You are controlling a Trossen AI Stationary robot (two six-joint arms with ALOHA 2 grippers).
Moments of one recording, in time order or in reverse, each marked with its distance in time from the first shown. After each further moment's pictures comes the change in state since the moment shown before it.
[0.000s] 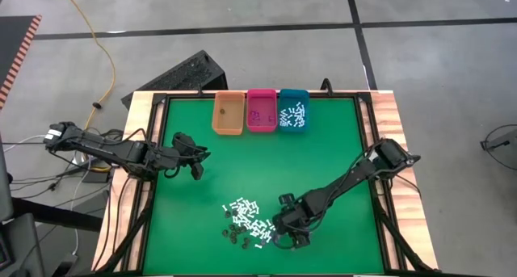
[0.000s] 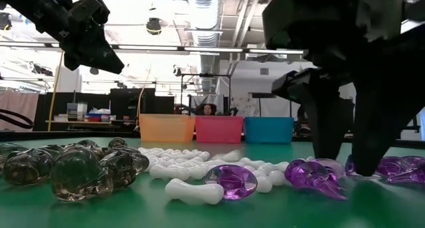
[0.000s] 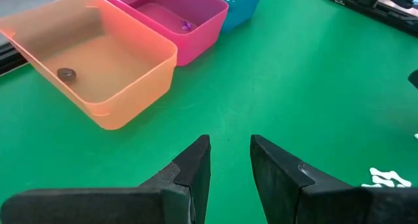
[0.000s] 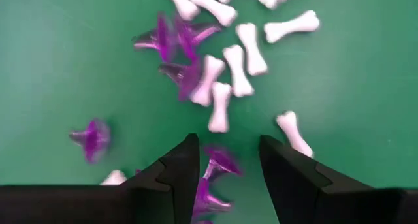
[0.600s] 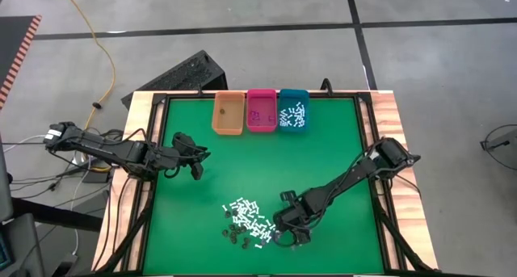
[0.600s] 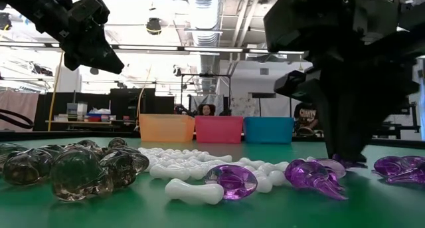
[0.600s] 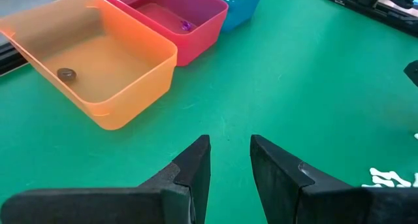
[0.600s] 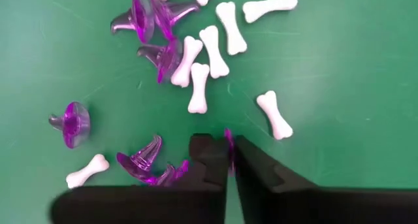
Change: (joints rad) left arm 0.000 0.000 0.000 0.000 0.000 0.000; right arm -0.009 -0.004 0.001 -0.063 0.013 0.002
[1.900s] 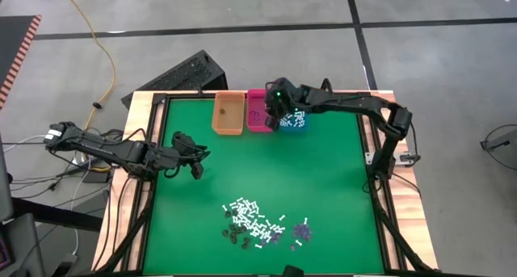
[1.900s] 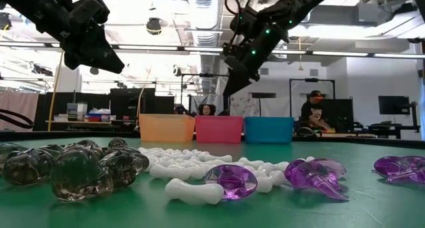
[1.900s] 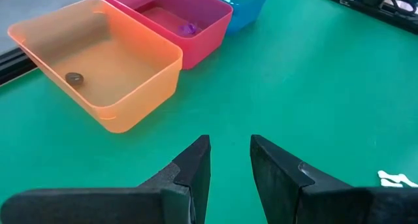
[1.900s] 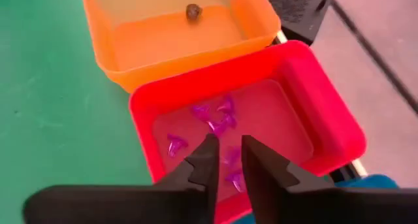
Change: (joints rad) left arm 0.000 0.000 0.000 0.000 -0.023 0.015; right arm -0.933 -0.146 0.105 0.229 0.020 -0.350
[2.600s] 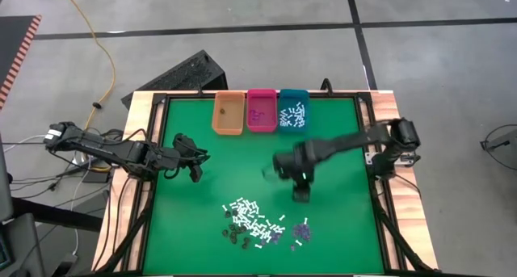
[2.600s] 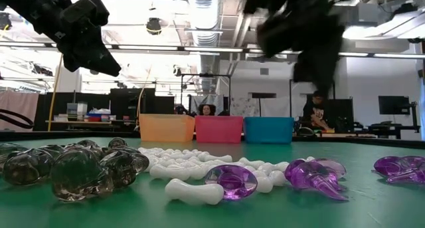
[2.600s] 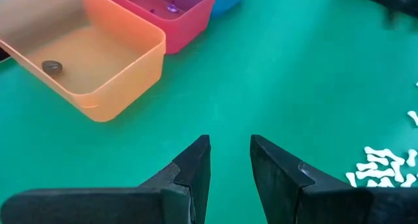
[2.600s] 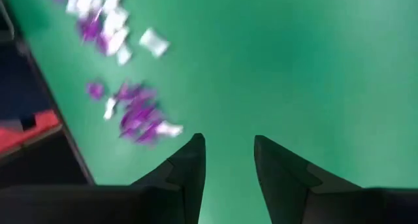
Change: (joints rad) left arm 0.000 0.000 0.000 -0.027 0.077 0.003; right arm 0.512 -0.062 -0.056 -0.689 -0.401 0.435
